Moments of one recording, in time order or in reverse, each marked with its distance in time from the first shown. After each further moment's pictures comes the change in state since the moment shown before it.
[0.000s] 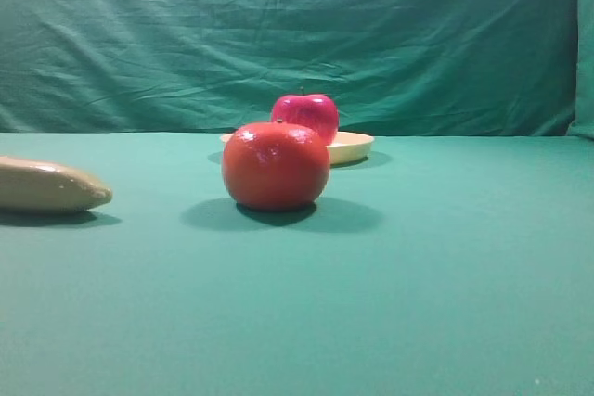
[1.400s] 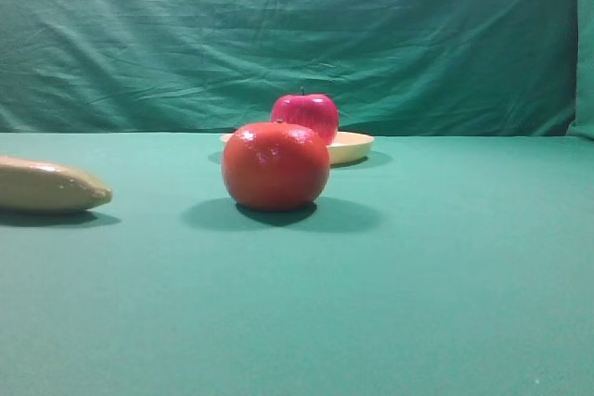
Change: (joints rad) left arm 0.000 0.000 0.000 0.000 0.000 0.000; right arm -0.329 -0.494 0.487 0.037 -0.164 -0.015
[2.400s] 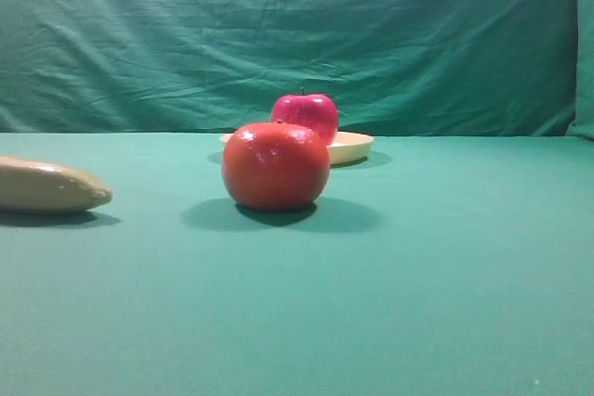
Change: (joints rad) left arm 0.000 0.000 0.000 0.000 0.000 0.000; right arm -0.139 -0.066 0.157 0.069 -0.036 -0.029
